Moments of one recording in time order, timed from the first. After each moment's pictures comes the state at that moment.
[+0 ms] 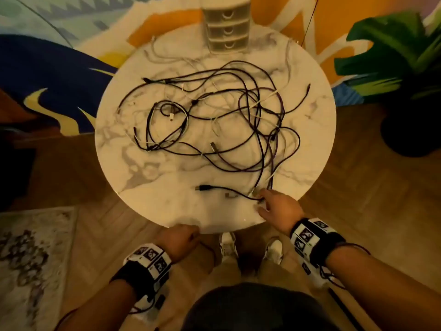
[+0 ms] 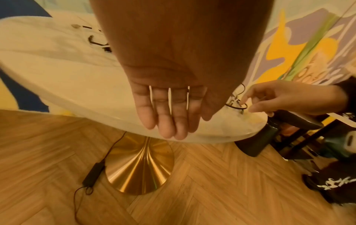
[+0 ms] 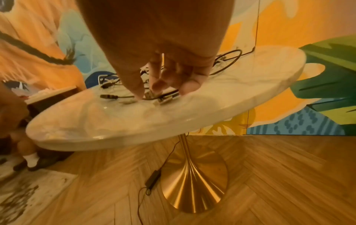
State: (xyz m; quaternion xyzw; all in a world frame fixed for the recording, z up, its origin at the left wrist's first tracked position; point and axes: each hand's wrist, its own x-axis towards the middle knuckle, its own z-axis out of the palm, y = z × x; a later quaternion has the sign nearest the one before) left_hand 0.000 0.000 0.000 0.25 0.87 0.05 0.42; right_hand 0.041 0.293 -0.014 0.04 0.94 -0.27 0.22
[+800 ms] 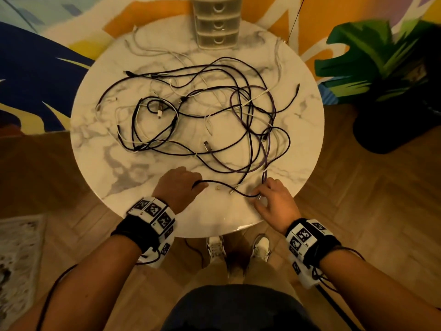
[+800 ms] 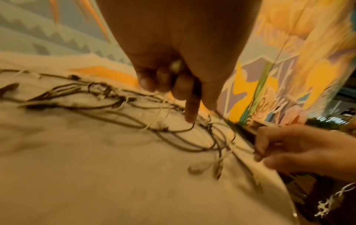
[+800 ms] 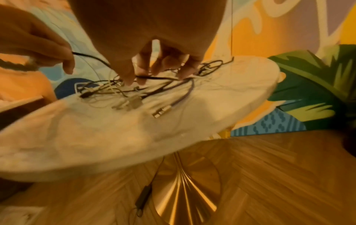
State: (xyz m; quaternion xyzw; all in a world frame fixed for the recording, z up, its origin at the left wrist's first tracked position) left_hand -0.099 0.049 0.041 0.31 0.92 0.05 0.22; right_hand 0.033 0.278 -0.007 0.06 0.96 -0.27 0.07
